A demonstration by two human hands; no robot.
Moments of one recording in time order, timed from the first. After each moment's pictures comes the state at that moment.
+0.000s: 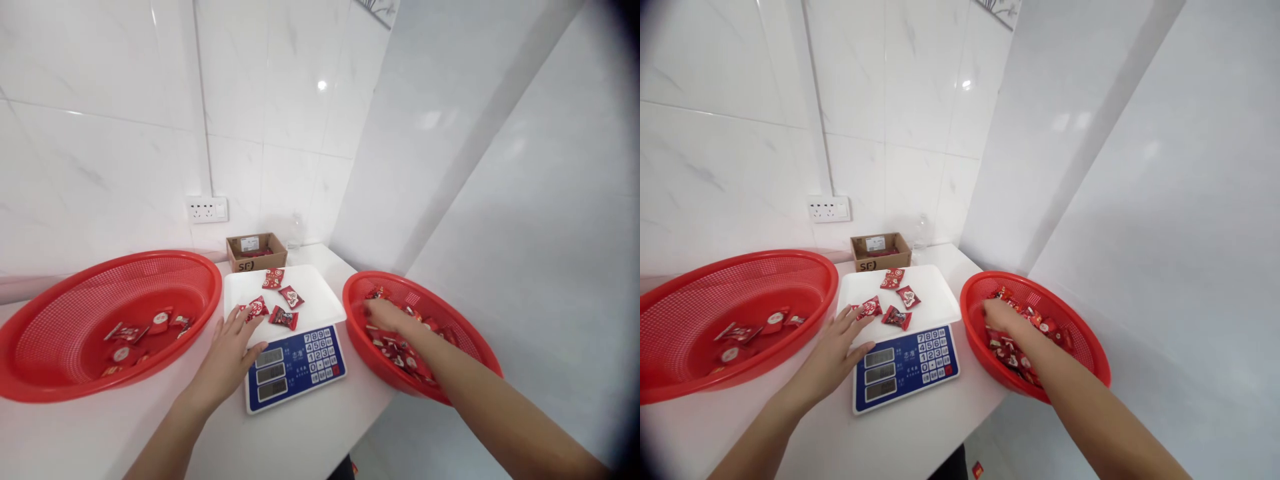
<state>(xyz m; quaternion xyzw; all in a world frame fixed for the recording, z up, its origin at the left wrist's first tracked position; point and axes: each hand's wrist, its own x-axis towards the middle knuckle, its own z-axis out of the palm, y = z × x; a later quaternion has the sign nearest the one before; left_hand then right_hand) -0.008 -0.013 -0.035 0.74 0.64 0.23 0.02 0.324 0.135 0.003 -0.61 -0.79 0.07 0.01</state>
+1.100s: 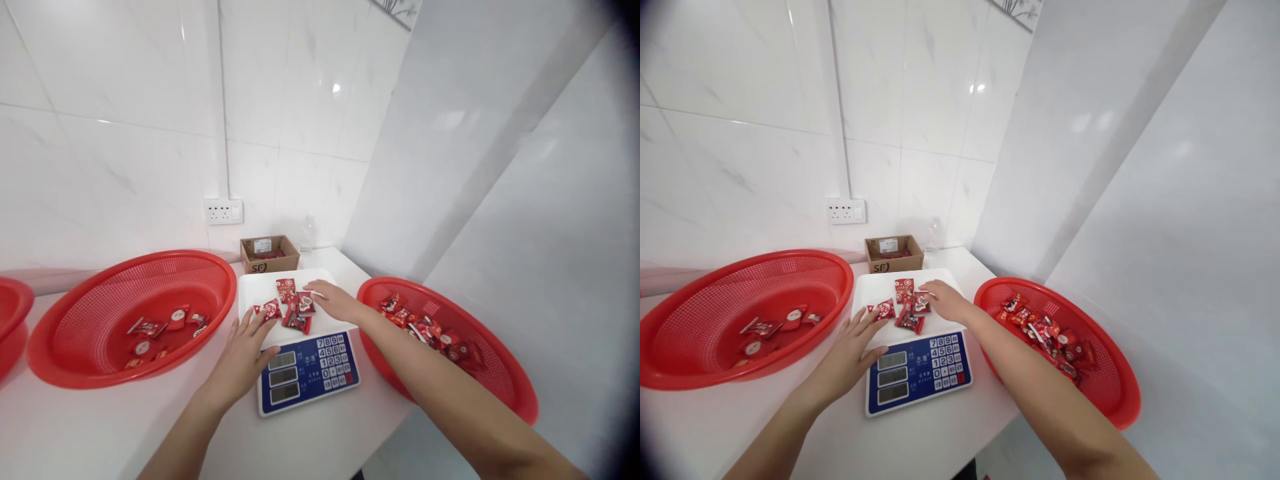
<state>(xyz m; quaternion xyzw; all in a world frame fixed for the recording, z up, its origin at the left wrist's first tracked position) -0.008 -0.013 -0.033 0.74 0.64 0.21 0.05 0.195 0.140 0.013 -0.34 -0.91 0.17 0.16</state>
